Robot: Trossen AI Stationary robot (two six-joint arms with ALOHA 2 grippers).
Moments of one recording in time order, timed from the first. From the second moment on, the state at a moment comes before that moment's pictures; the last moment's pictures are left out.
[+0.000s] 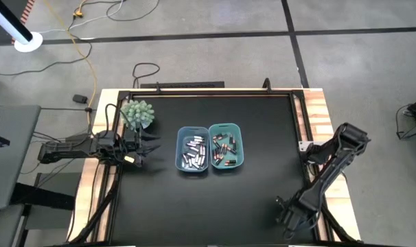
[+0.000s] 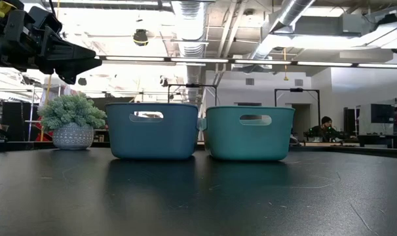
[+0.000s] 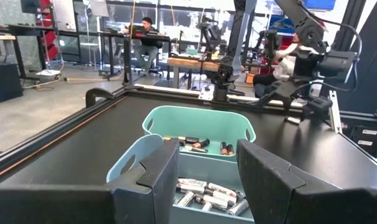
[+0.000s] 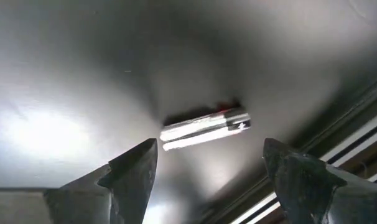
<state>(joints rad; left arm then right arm) 0.03 0.01 0.04 -0.03 -0.12 -0.07 0.97 1.64 0.93 -0.83 -0.29 1.94</state>
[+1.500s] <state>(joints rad) 0.03 0.01 0.04 -0.03 -0.12 -0.07 0.85 1.62 0.76 -0.66 -0.39 1.59</state>
